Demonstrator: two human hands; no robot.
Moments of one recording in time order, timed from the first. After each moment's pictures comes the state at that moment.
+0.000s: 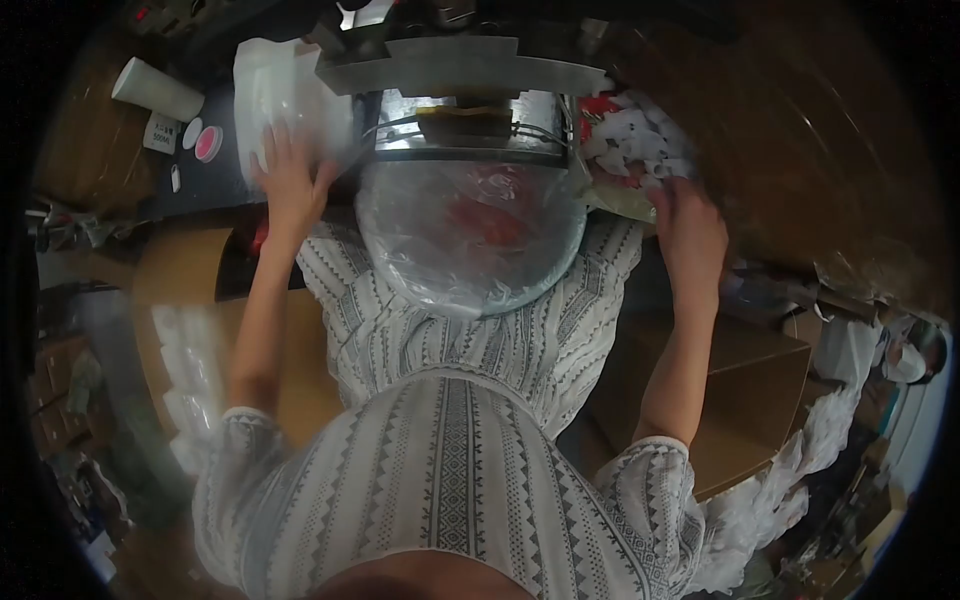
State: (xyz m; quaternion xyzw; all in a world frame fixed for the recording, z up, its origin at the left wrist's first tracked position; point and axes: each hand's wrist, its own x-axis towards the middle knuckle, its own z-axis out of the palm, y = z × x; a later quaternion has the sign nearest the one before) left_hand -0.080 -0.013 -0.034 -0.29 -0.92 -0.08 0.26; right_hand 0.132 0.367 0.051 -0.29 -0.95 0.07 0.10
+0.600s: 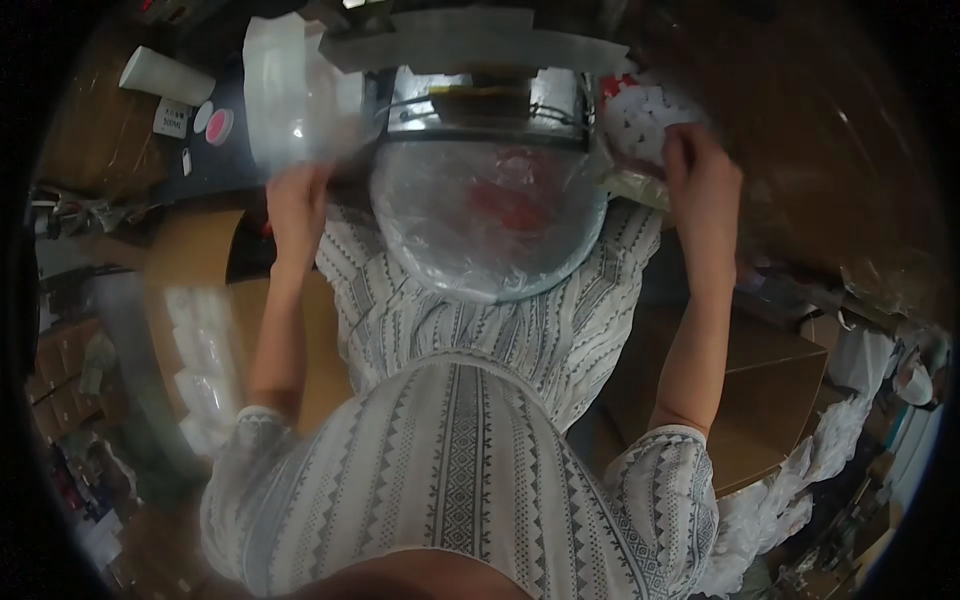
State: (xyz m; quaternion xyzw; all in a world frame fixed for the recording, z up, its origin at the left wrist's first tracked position) left_hand -0.026 -0.019 -0.014 -0.27 -0.94 -0.08 0.19; right_hand 0.106 0.363 0.050 -0.22 -0.93 0.27 0.12
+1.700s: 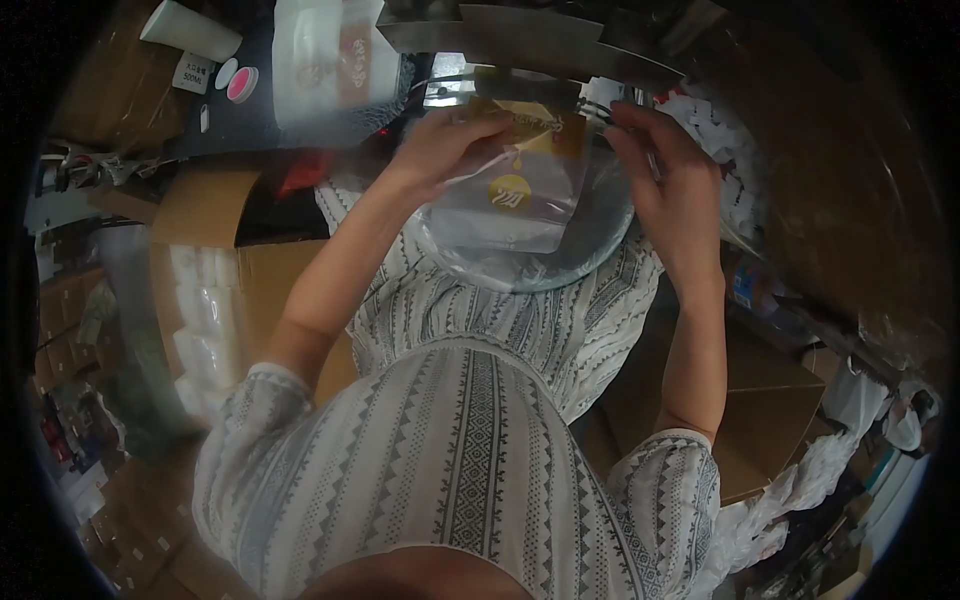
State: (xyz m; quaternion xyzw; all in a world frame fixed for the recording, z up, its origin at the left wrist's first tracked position) left_hand -0.024 0.108 0.007 0.04 -0.57 -0.72 -0.39; right_hand 0.082 0.305 0.064 -0.10 -0.90 0.41 0.14
